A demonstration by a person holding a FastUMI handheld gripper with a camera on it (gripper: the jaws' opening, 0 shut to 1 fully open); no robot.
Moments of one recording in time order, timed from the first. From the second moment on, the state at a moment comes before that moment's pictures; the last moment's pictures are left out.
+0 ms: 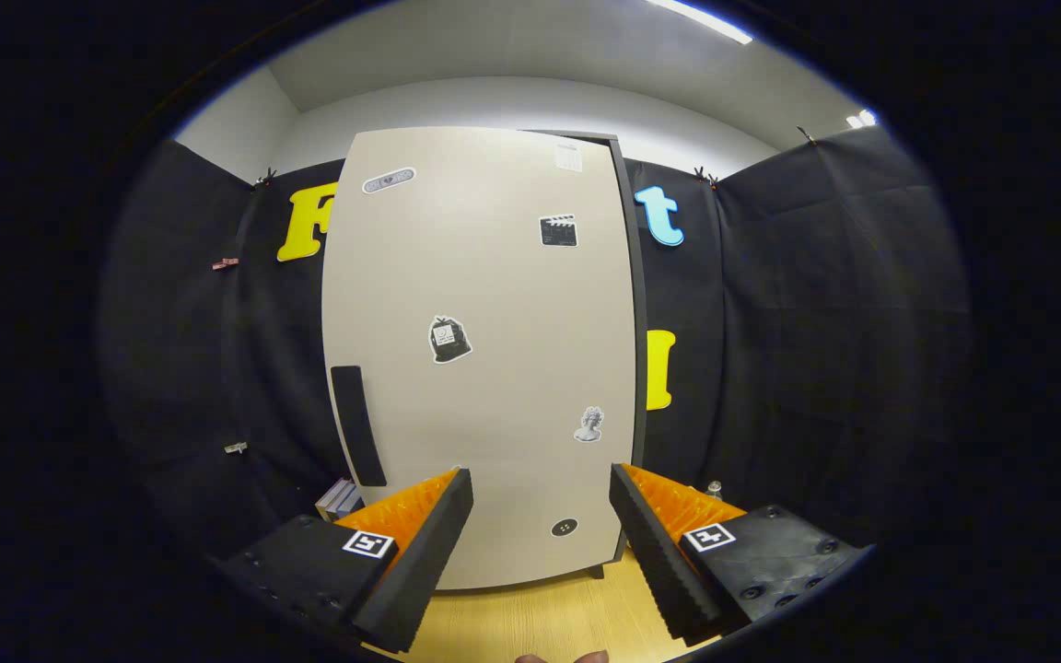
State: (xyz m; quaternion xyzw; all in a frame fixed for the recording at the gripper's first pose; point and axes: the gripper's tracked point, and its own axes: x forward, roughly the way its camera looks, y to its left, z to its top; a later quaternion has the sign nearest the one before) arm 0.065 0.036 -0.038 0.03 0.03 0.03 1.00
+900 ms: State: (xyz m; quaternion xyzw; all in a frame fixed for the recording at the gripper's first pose) arm 0.066 0.037 -0.039 0.03 0.03 0.04 1.00
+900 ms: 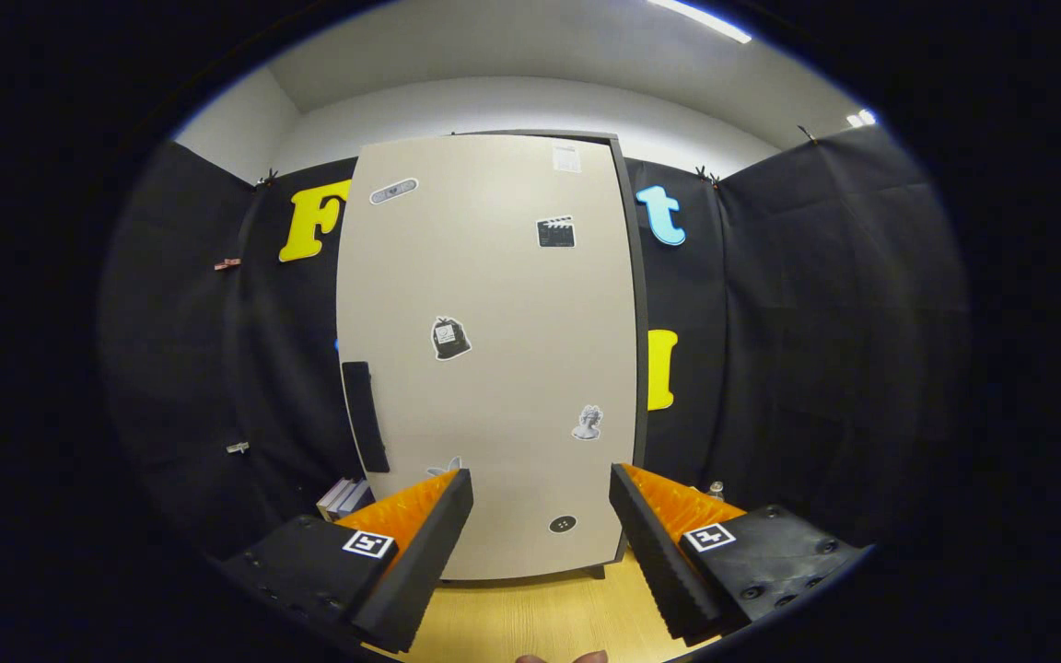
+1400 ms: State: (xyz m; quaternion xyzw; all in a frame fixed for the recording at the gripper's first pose) arm 0.066 0.039 -0.040 0.03 0.03 0.04 1.00
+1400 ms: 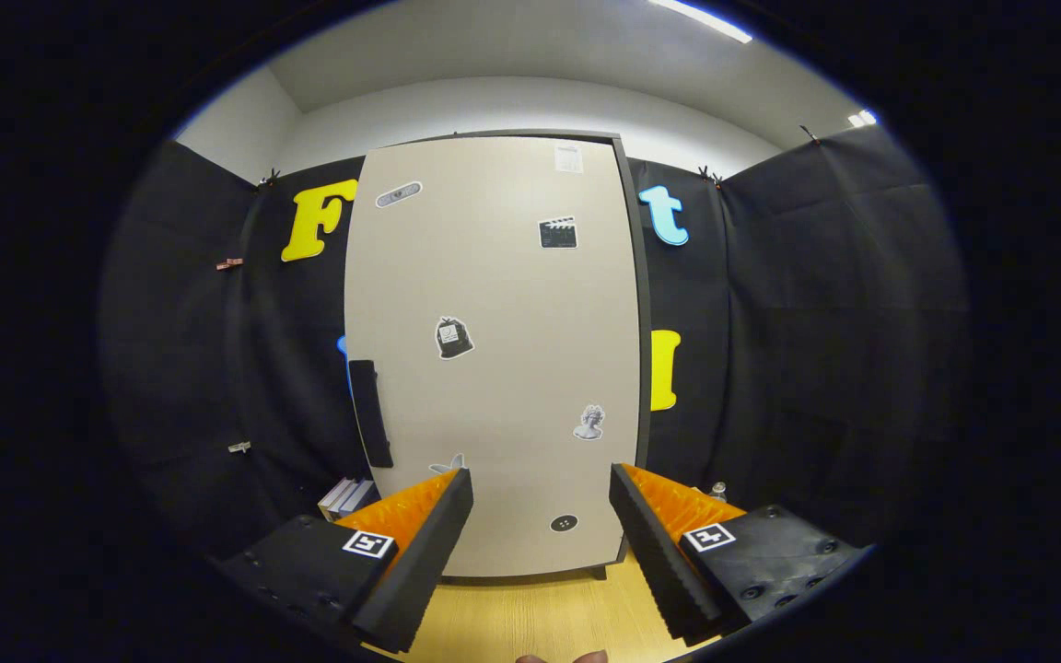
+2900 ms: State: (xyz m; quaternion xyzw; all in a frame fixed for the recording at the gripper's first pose) arm 0.071 0.042 -0.044 0.00 0.03 0.05 1.00
